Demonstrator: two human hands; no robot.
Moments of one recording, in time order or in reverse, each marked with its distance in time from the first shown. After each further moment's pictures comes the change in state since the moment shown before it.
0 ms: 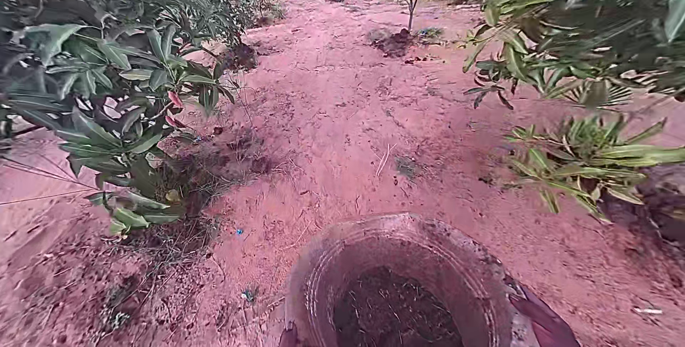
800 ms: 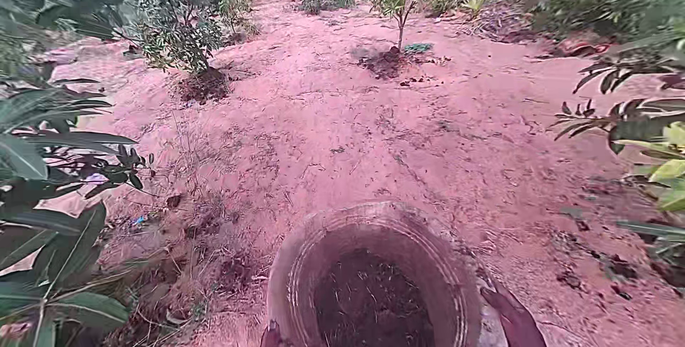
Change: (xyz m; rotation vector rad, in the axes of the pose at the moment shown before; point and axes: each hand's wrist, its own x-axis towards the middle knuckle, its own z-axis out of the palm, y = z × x) left_hand 0.526 0.265 0.497 0.073 -0.126 0.067; right_hand 0.523 -0.094 0.489 0.075 0.091 -0.042
